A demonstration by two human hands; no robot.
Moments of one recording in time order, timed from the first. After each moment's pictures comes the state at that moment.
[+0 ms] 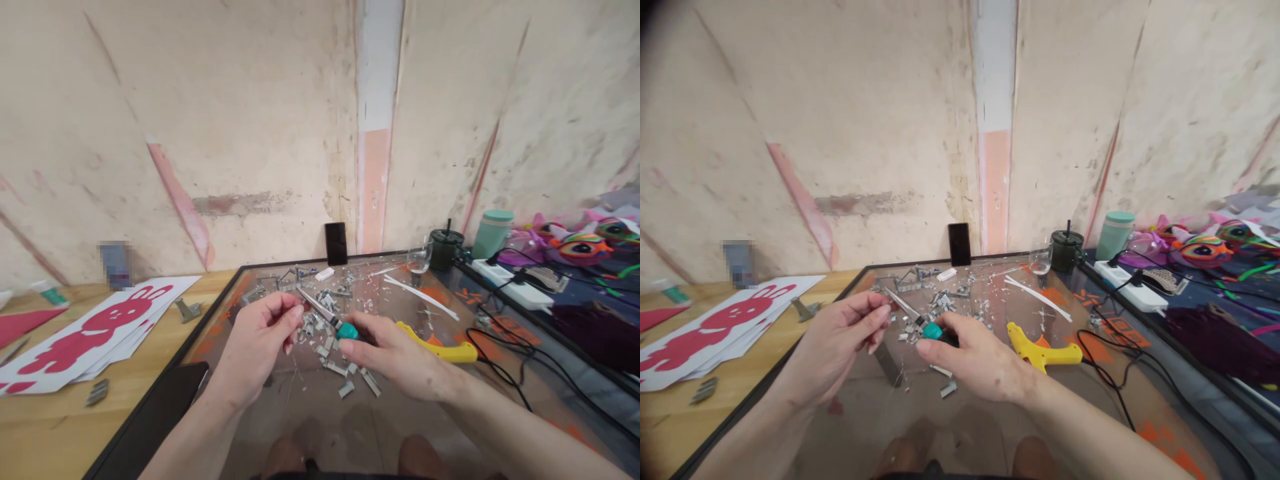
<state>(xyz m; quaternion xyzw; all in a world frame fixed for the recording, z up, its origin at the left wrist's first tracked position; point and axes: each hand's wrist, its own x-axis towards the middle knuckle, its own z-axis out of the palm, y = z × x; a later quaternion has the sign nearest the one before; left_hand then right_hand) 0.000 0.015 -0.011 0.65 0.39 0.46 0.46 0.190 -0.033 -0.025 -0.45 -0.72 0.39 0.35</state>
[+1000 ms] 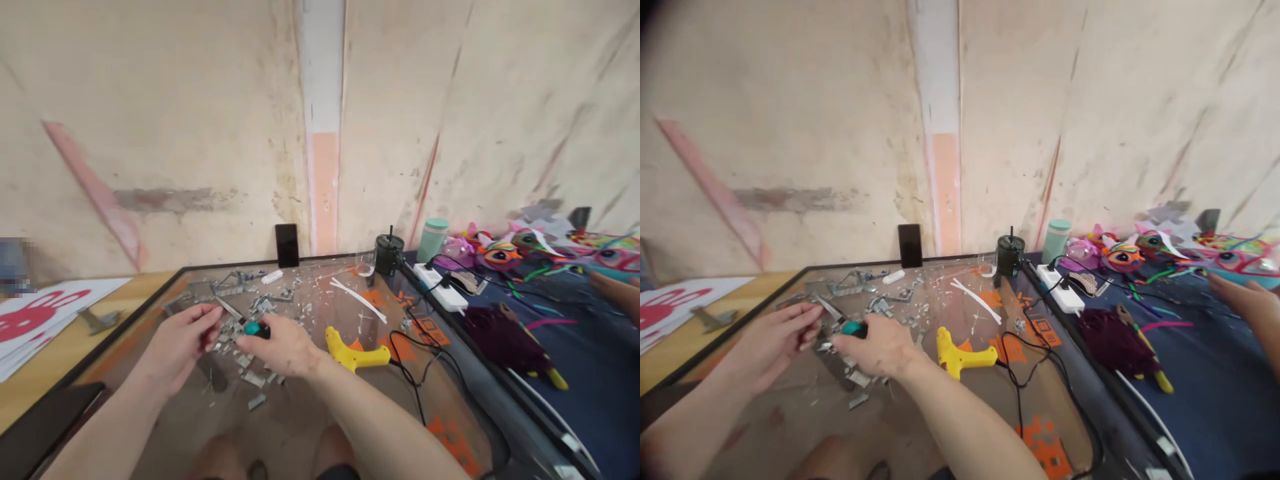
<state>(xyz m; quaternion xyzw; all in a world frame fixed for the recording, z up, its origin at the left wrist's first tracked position) 0.038 0.054 -0.042 0.48 0.47 0.51 0.53 0.205 0.021 -0.061 -0.57 -0.73 0.27 0.27</state>
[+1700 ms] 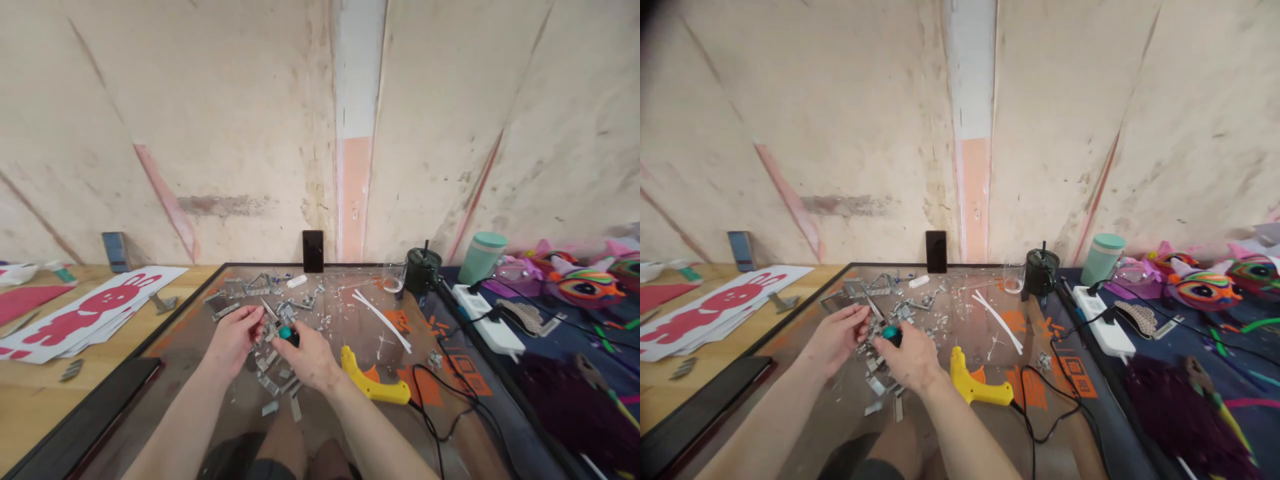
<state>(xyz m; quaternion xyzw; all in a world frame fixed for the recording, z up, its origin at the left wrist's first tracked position) 0.076 0.063 -0.045 0.39 0.46 0.56 0.56 0.223 0.033 -0.070 -0.57 -0.71 0.30 0.30</state>
